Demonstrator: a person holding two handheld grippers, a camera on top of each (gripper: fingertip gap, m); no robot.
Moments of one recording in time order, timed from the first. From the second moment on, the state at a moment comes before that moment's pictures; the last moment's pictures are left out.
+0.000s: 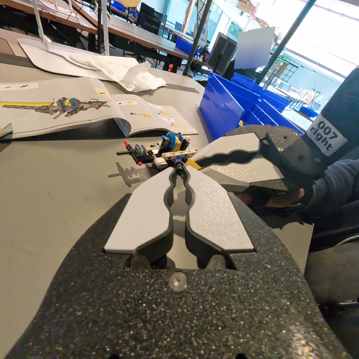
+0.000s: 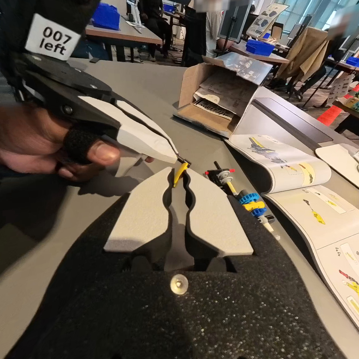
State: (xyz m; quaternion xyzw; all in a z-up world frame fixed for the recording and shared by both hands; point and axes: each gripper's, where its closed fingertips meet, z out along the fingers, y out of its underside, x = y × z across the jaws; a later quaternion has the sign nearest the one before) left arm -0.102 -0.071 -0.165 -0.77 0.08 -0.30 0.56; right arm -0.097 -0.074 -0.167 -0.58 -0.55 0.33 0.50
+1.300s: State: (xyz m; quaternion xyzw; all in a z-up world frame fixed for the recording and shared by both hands) left arm -0.095 -0.077 -0.156 -0.73 0.22 -0.11 0.64; right arm -0.092 -0.063 -0.168 -0.63 -0.50 0.37 0.47
